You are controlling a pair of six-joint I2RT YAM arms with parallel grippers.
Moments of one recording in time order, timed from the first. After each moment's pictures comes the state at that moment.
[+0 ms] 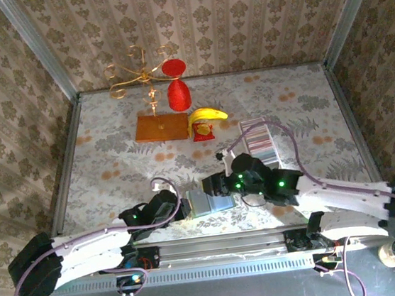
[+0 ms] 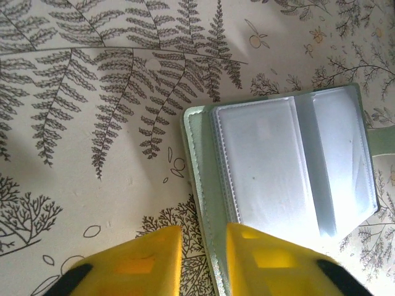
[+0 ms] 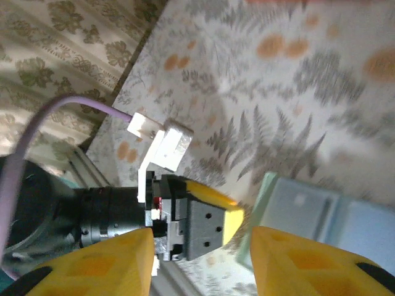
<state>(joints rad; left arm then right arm) -1.05 0.93 0.24 -0.12 -0.11 -1.00 1.01 1.07 0.71 -0.13 0.00 0.66</state>
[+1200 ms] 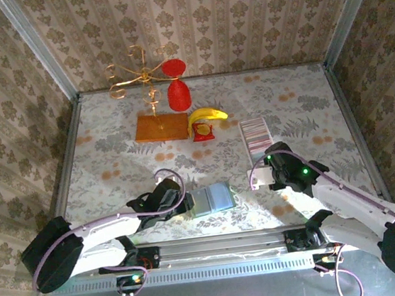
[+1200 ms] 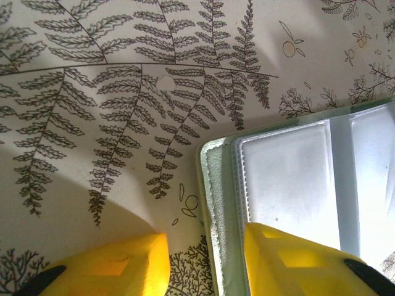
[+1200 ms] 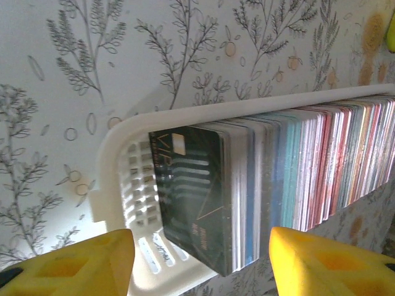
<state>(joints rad) -0.94 1.17 0.32 -0.05 0.02 -0.96 0.50 0.98 0.55 -0.54 0.17 -1.20</state>
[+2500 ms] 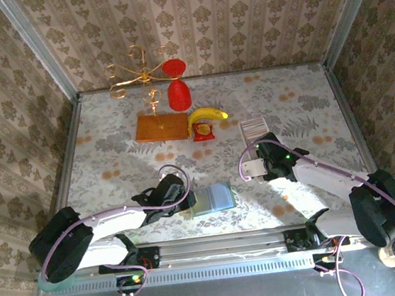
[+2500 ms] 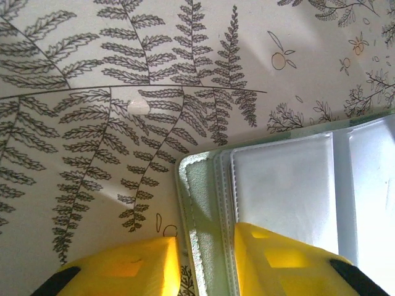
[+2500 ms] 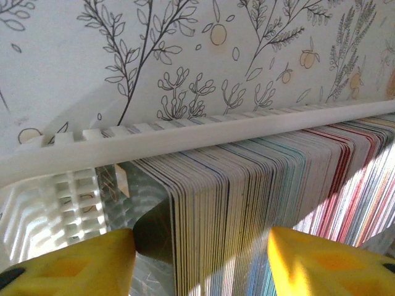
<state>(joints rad) -0.93 1.27 0.37 -0.01 0.05 -0.94 0.46 1.26 0.63 -0.41 0.21 -1.29</state>
